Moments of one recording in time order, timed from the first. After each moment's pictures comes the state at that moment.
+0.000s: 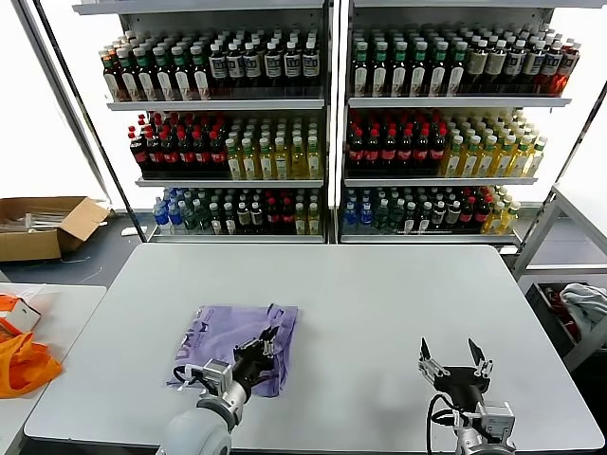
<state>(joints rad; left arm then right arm) 1.27 -1.26 -0.20 -1.94 -0.35 0.41 -0.10 -1.62 1.35 0.54 2.27 0.17 -0.43 0.23</state>
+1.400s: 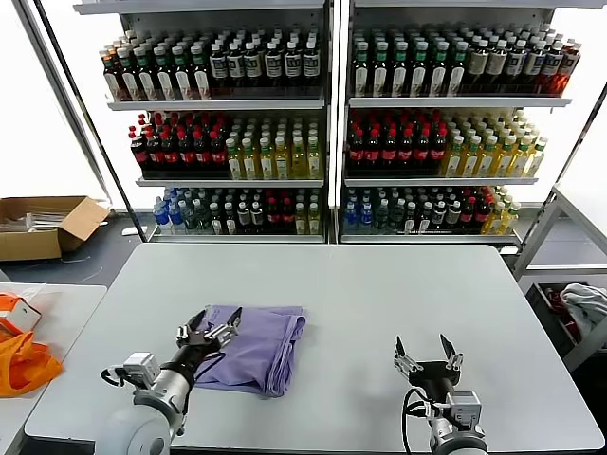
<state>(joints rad) 1.36 -1.16 -0.47 -2.04 -0.63 0.36 -0.13 -1.53 1.33 0.44 2.18 0.16 -0.43 0.23</state>
